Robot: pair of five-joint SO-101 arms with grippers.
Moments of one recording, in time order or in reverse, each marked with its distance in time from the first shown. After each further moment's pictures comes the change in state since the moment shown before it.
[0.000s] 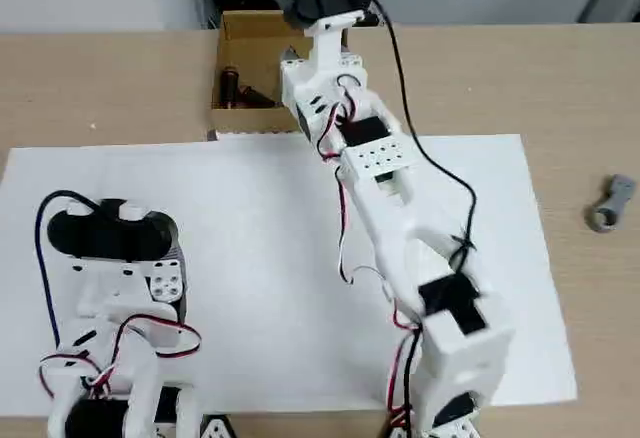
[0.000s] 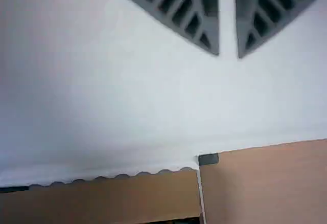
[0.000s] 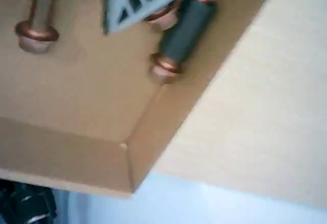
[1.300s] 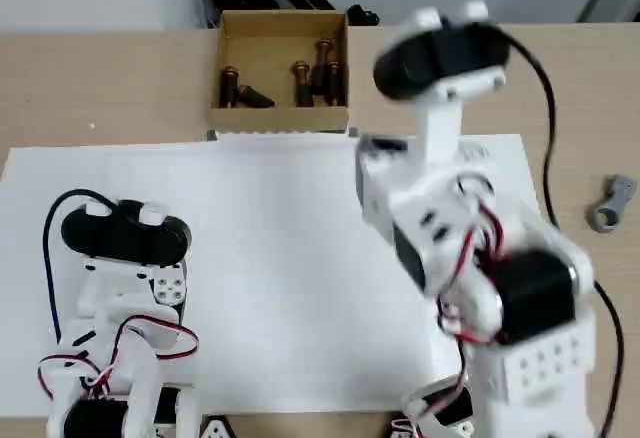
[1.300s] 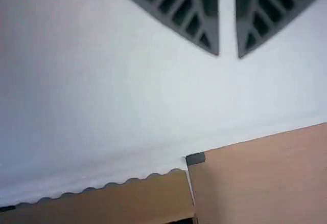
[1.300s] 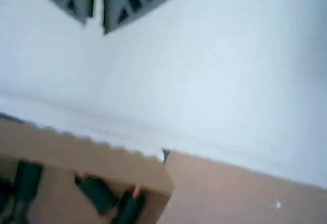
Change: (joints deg) left arm 0.0 0.0 0.0 0.0 -6.5; right arm 0.4 -56.4 4.6 64.7 0.0
